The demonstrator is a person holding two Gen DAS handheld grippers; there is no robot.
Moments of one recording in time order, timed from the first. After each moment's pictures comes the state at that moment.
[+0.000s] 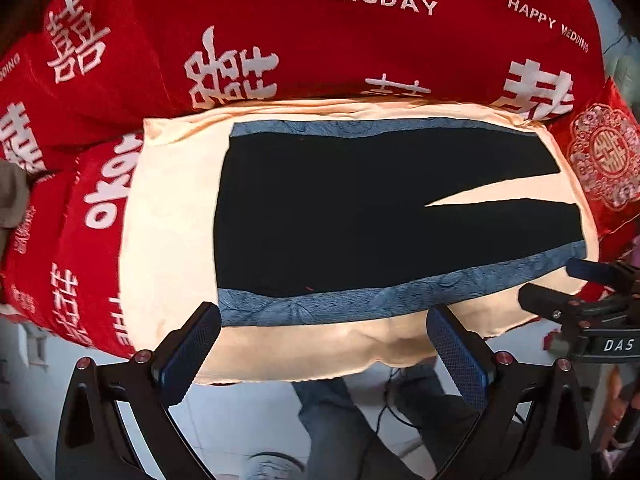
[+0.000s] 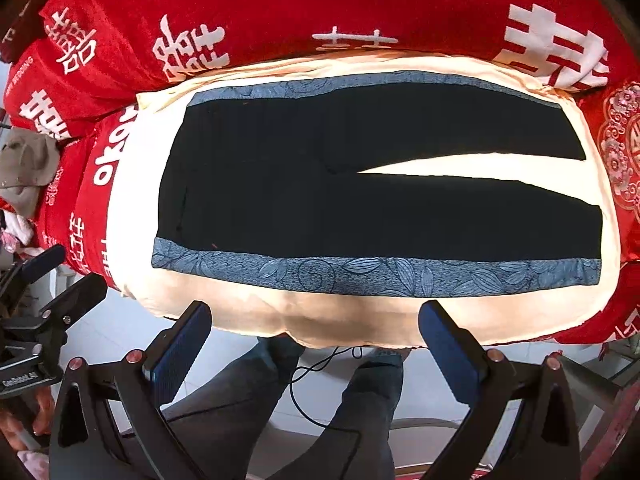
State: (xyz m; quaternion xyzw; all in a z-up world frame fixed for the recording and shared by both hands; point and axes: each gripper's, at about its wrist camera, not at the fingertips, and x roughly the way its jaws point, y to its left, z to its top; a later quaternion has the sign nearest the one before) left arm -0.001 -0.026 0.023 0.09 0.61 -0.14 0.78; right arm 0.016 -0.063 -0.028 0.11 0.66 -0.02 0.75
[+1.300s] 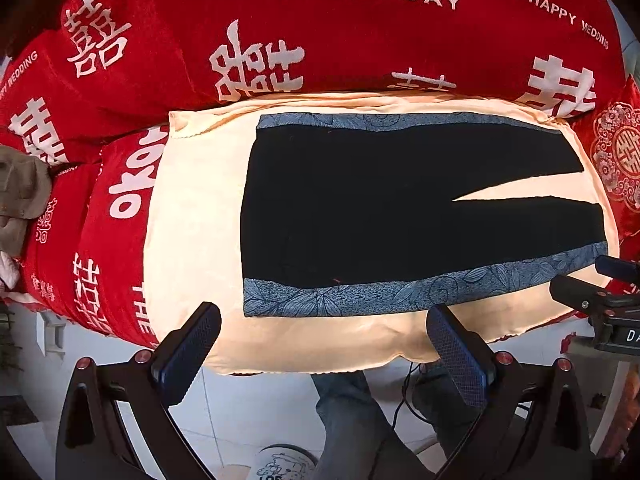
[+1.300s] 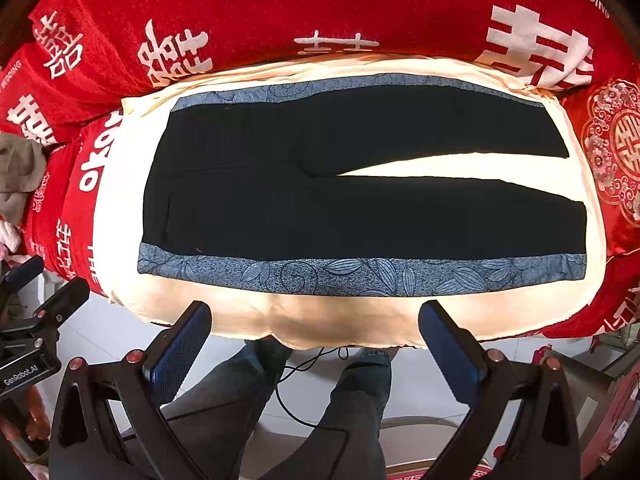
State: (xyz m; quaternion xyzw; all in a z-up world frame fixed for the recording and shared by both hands) left arm -0.001 -0.018 0.022 0.11 0.62 -0.10 0.77; right arm 0.015 -0.070 -0.024 0.10 0.66 -0.05 0.75
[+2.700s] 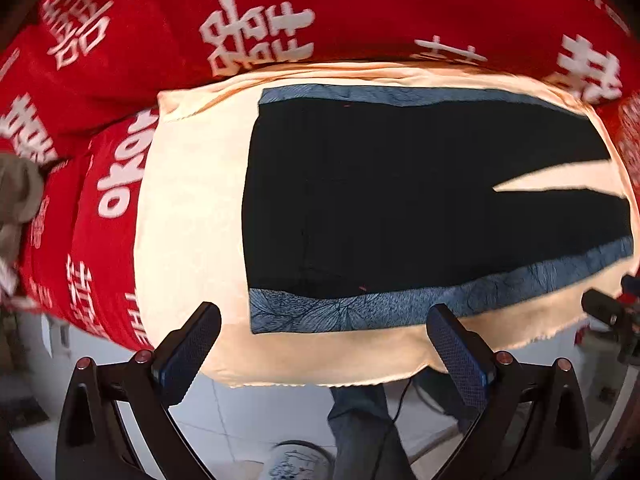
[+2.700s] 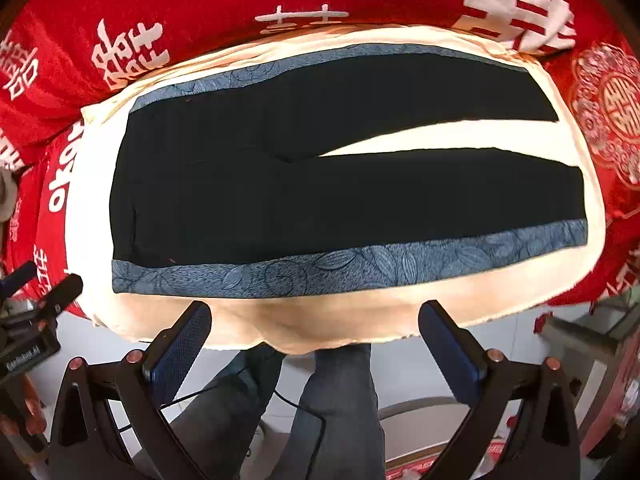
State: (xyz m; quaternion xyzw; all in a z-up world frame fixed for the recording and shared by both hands) left arm 0.039 -0.009 -0.043 0.12 0.65 -0.08 0.75; right arm 0.026 -0.073 -0.067 0.12 0.67 -0.11 0.72
